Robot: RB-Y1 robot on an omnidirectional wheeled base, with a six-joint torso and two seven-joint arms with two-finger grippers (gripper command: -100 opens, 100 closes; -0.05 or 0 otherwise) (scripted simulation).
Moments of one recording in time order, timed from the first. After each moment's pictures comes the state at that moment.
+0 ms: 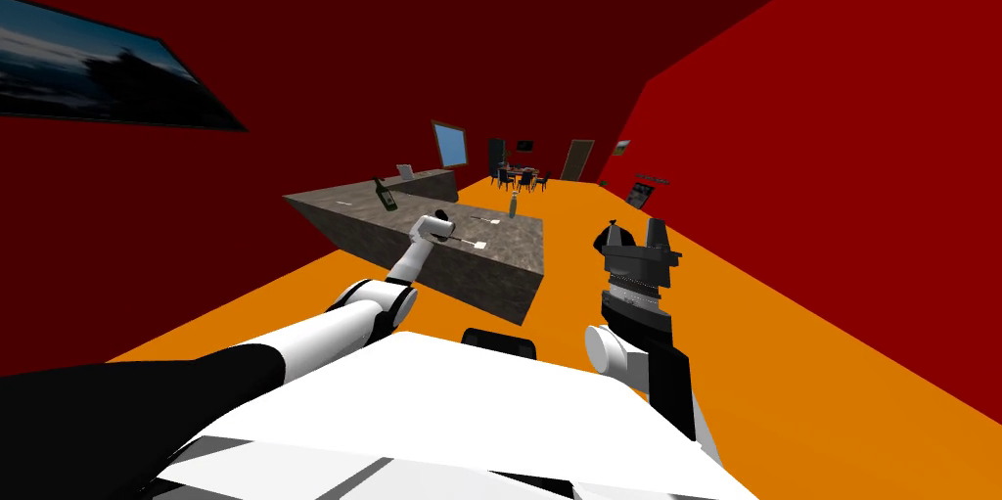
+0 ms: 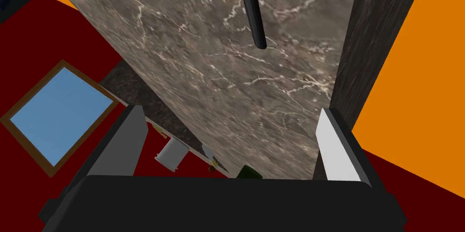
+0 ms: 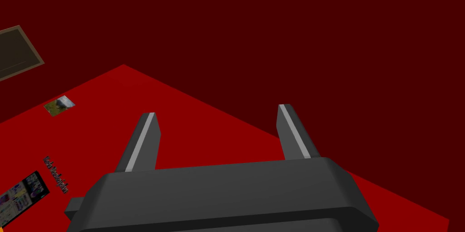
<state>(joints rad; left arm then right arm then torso) -0.55 0.37 0.10 -1.29 0.01 1.16 -0.23 0.48 0.01 0.01 -2.39 -0.06 -0.40 -0.05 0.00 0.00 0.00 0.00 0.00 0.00</state>
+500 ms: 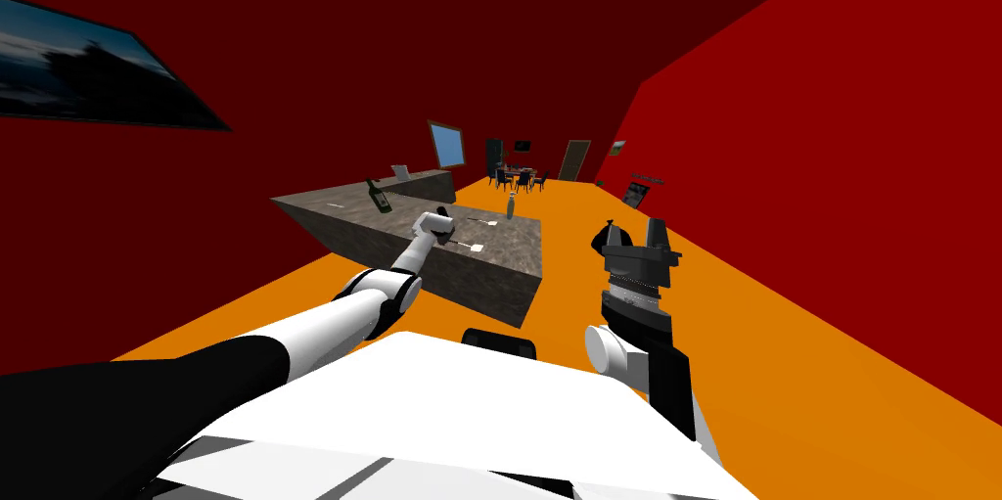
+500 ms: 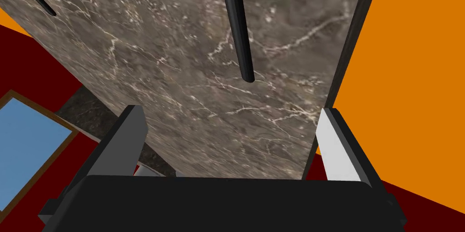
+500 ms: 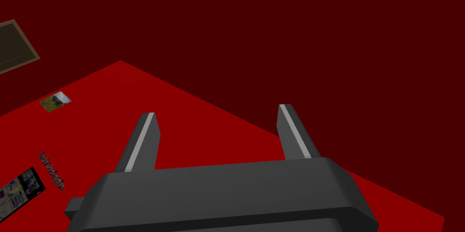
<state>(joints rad) -0.64 0.38 0.13 -1.14 0.03 1.27 -0.23 0.48 0.01 0.01 -2.39 -0.06 -0.40 -0.05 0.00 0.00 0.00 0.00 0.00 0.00</state>
